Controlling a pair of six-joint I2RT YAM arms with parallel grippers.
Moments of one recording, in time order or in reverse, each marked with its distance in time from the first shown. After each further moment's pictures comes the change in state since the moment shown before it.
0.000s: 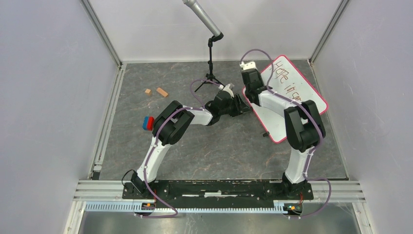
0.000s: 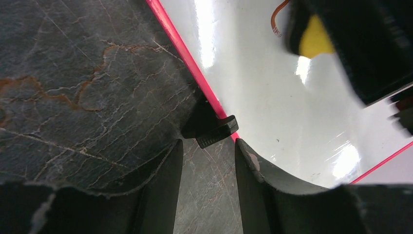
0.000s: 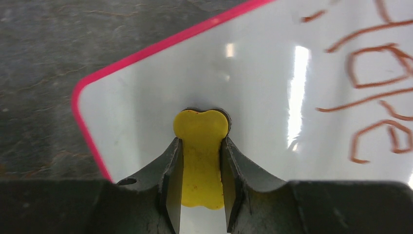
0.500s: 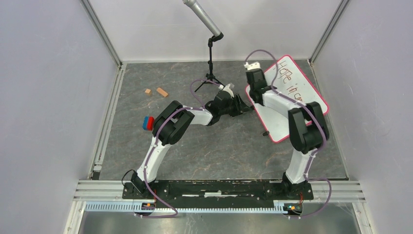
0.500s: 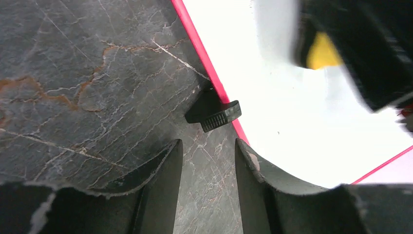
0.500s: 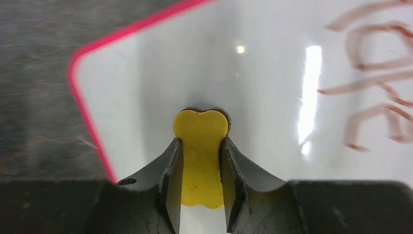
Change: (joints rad) left arm 0.000 0.000 0.000 0.003 -0.001 0.000; right arm 0.000 0.024 0.006 -0.049 -0.039 0.015
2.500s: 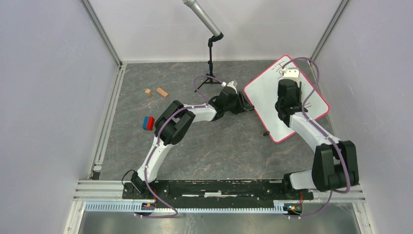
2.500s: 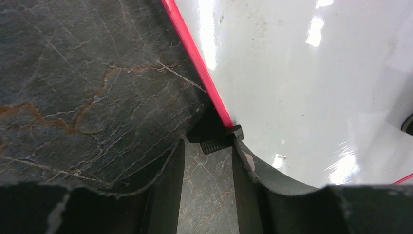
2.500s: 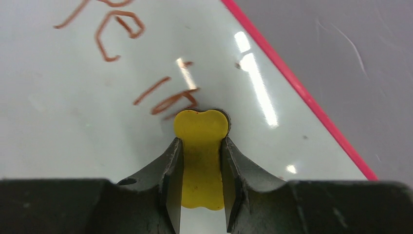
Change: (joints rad) left arm -0.012 0.034 0.156 -0.216 -0.063 0.013; right arm -0.223 -0.549 -0.454 0.192 0.143 0.019
